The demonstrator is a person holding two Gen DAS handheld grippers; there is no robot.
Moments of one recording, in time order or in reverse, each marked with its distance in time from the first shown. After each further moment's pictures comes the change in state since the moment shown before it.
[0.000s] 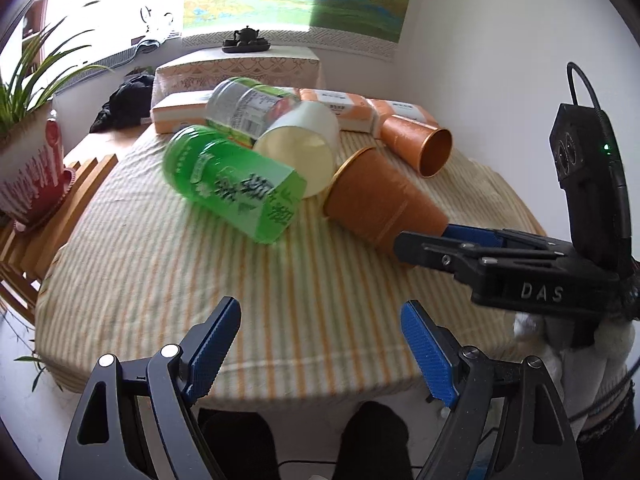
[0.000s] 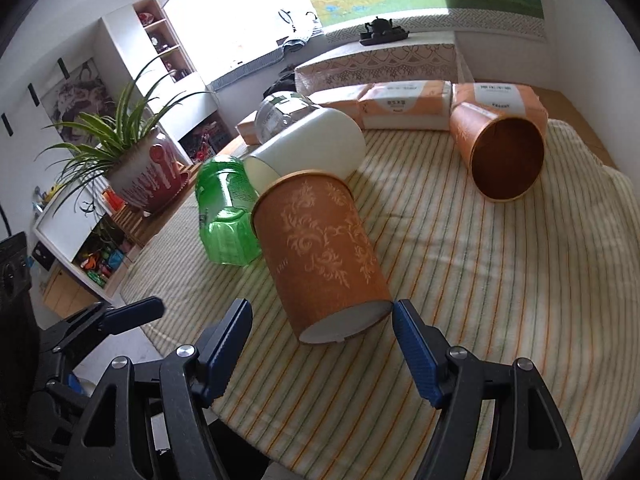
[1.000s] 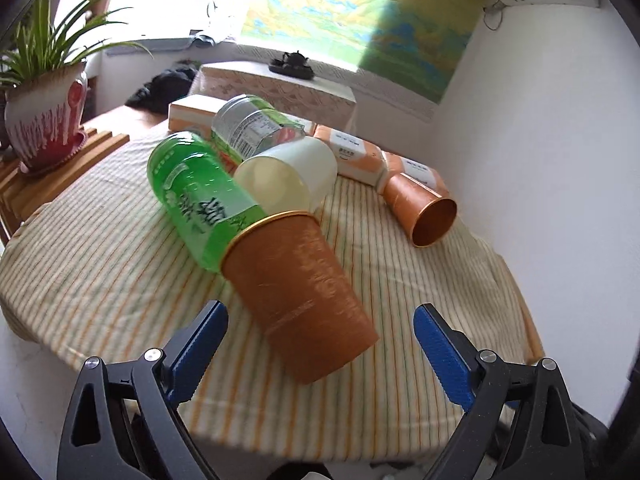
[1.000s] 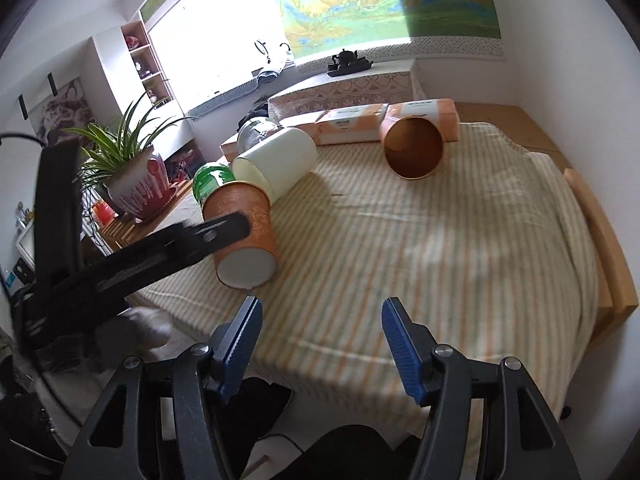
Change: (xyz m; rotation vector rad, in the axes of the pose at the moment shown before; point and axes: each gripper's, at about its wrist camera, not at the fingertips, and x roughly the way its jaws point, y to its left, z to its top) left arm 0.022 -0.047 0.015 -0.273 -0.168 0.038; right arm -0.084 -0.011 -0.063 0.025 -0.123 -0.102
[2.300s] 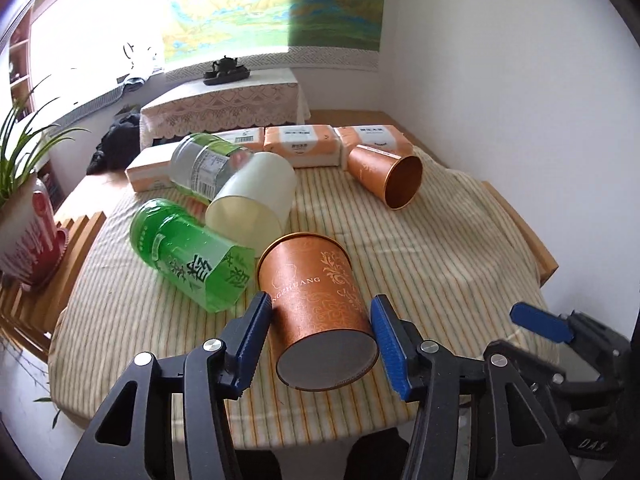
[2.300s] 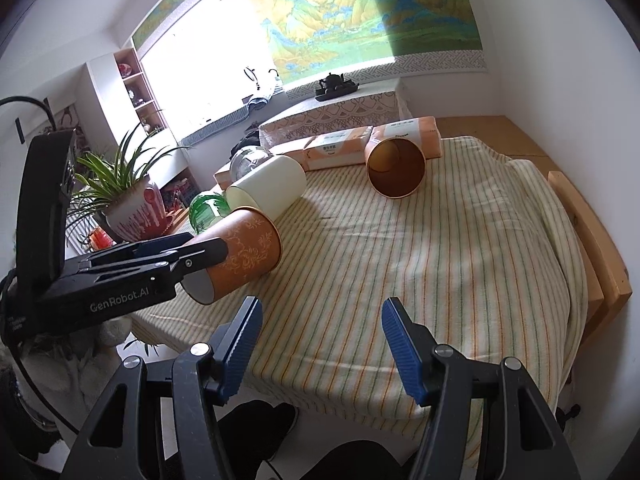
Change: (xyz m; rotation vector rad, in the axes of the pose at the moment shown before) left arm -0.021 -0.020 0.024 0.379 0.107 -0.027; right arm -0.012 -0.006 -0.003 0.057 -0.096 -0.011
